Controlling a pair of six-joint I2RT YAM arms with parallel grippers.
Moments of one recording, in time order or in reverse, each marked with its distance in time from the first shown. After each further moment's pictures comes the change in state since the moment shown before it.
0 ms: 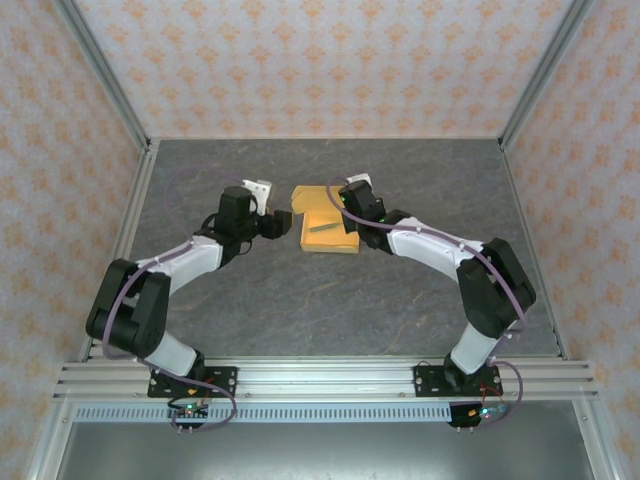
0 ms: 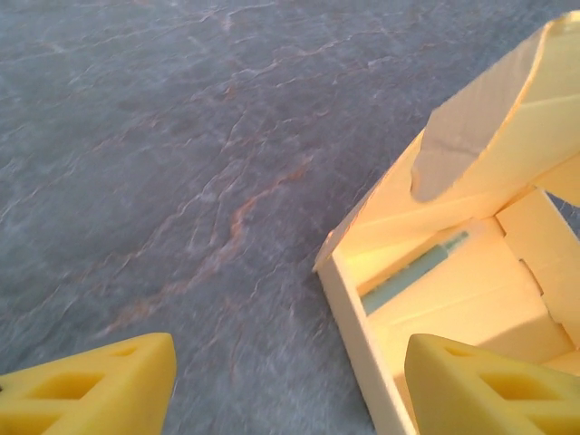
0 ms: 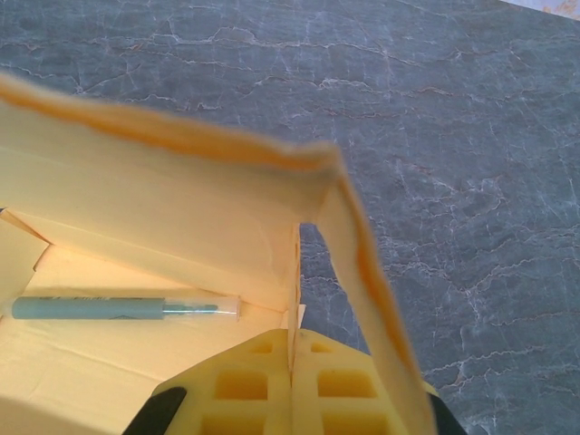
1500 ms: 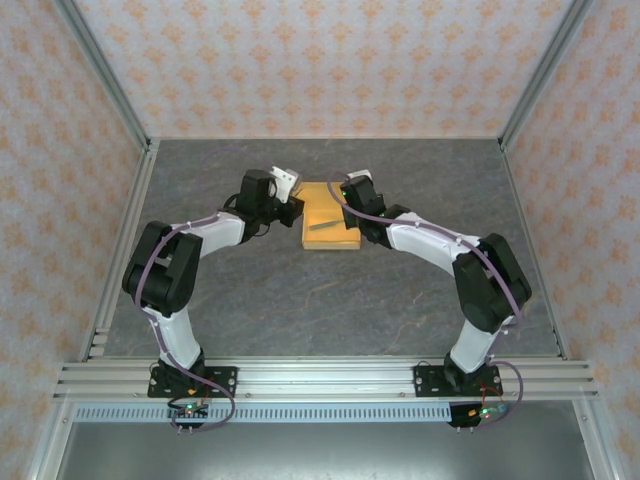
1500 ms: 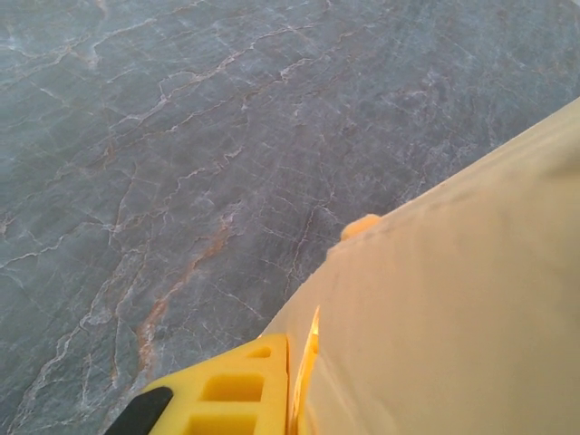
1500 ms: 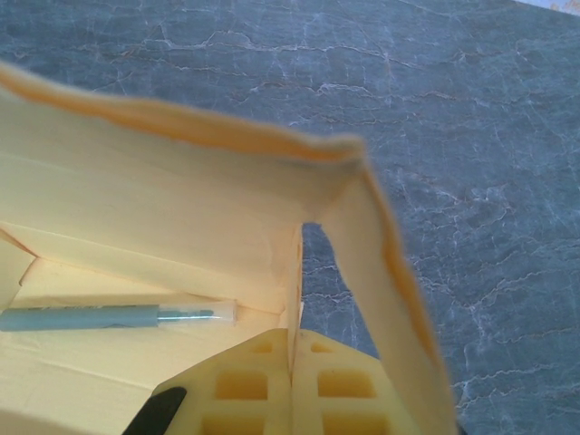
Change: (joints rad) left arm -0.028 0.283 0.237 0.034 0.144 0.130; right arm -0.026 0.039 0.039 -0.001 -0.026 0.005
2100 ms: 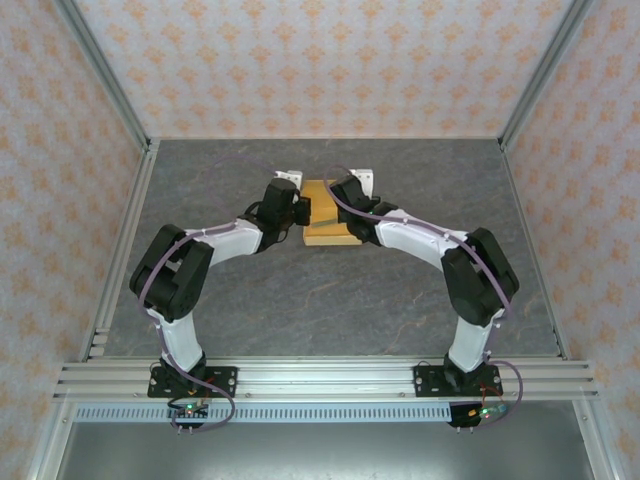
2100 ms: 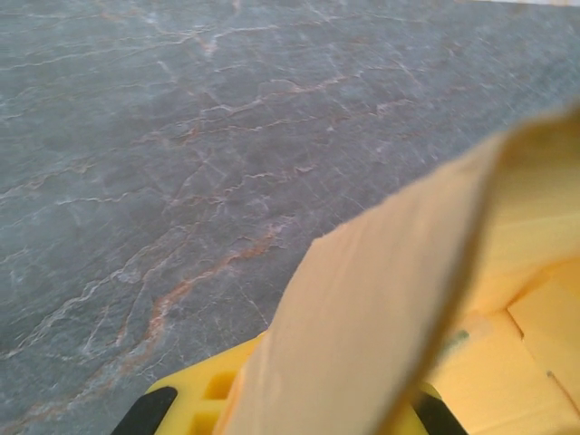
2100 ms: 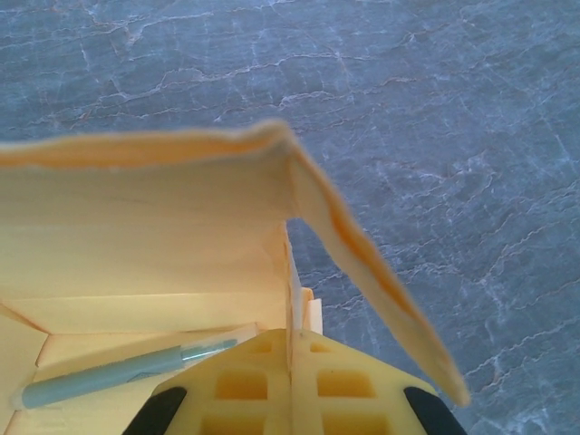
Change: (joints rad) left arm -0.151 -0.003 0.002 0.014 -0.438 -0.326; right arm 0.045 0.073 0.079 -0.045 0.138 0.262
